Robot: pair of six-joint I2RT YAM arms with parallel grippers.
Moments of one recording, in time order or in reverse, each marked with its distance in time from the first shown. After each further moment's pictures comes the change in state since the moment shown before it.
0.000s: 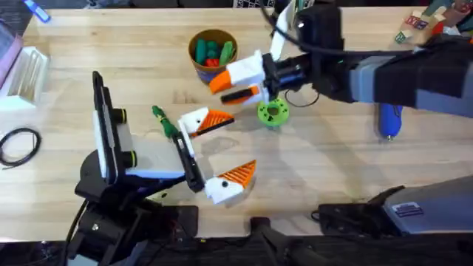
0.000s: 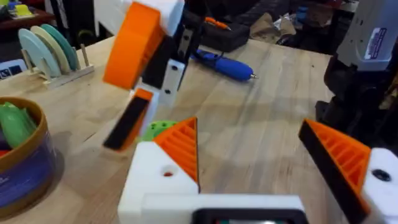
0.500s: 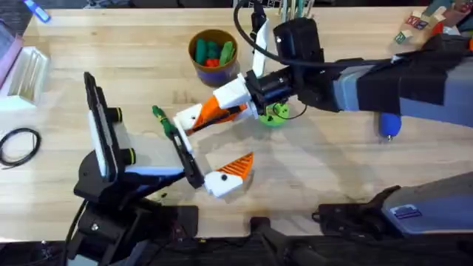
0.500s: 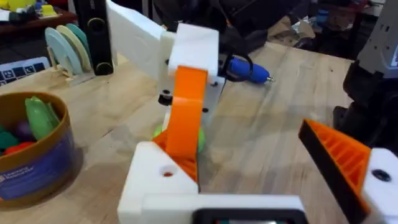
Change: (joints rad) left arm 0.008 0.000 0.000 0.004 -0.058 -0.003; right arm 0.120 0.025 0.000 -0.045 -0.006 0.035
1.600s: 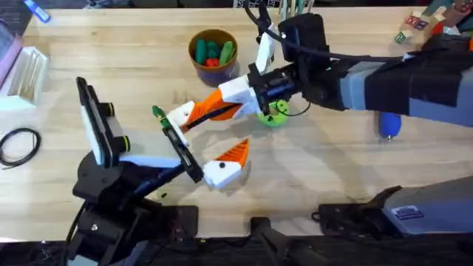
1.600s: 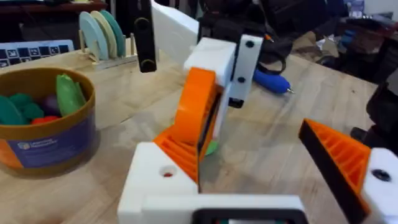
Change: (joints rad) left arm 0.005 -0.004 0.000 0.001 -0.107 -0.107; right arm -0.013 -0.027 0.000 -0.026 0.032 0.216
